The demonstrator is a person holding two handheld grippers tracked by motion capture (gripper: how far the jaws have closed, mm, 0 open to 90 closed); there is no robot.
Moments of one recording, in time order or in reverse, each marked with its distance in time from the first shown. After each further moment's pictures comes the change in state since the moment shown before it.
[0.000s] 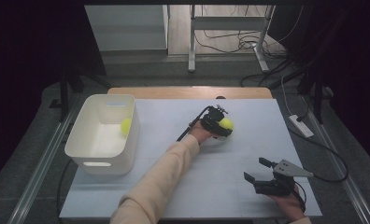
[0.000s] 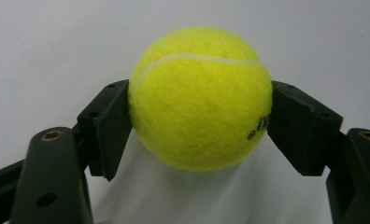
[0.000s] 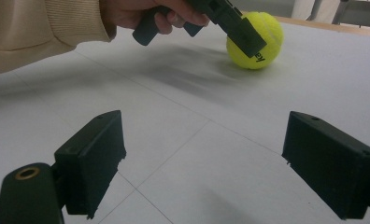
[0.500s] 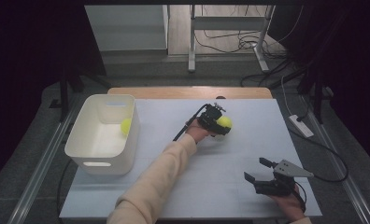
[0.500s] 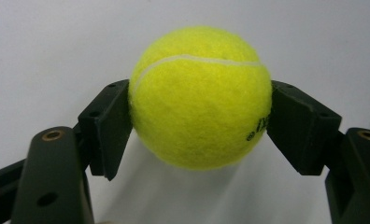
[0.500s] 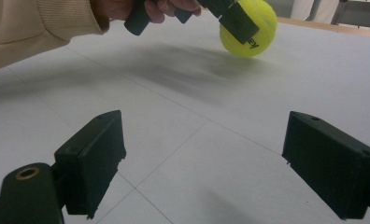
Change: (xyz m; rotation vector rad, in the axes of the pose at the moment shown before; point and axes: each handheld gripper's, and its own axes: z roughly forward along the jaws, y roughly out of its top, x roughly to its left) left arm 0.002 -0.001 -0.019 -0.031 -0.002 0.006; right arm 0.000 0.000 -0.001 0.000 -0.002 0.000
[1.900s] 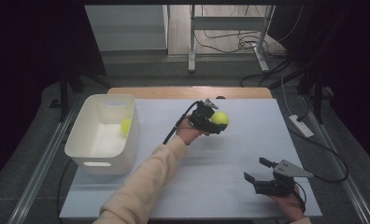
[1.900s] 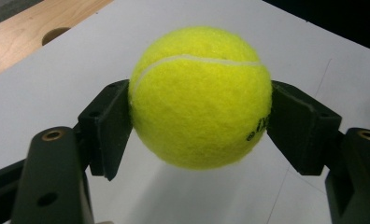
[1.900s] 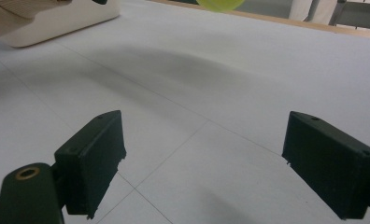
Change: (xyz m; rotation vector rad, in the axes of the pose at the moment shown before) left arm -0.011 -0.009 -0.060 -0.130 -0.011 0.028; right arm 0.001 0.000 0.000 -0.001 -0.008 -0.005
